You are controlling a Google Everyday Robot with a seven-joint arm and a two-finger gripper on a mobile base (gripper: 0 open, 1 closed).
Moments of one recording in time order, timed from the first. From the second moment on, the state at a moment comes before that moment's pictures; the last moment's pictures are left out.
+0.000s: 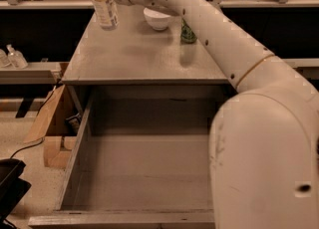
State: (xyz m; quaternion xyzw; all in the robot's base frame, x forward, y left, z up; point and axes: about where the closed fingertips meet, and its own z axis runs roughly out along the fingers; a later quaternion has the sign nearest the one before) arm 0.826 0.172 1.029 -0.42 0.60 0.24 0.63
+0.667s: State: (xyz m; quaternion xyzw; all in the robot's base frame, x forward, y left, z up) arm 0.719 0.145 0.997 -0.45 0.59 0.26 0.62
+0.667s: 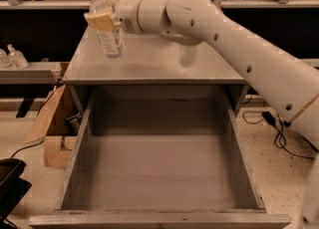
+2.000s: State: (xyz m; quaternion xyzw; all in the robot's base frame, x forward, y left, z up) arm 0.637 0.136 0.926 -0.46 0.58 0.33 0.58
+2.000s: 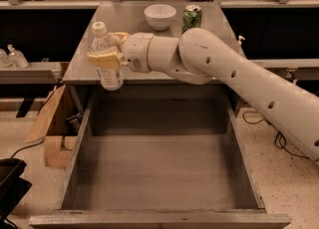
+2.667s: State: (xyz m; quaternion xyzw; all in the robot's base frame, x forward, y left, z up) arm 0.637 0.136 0.927 -0.46 0.58 0.33 0.58
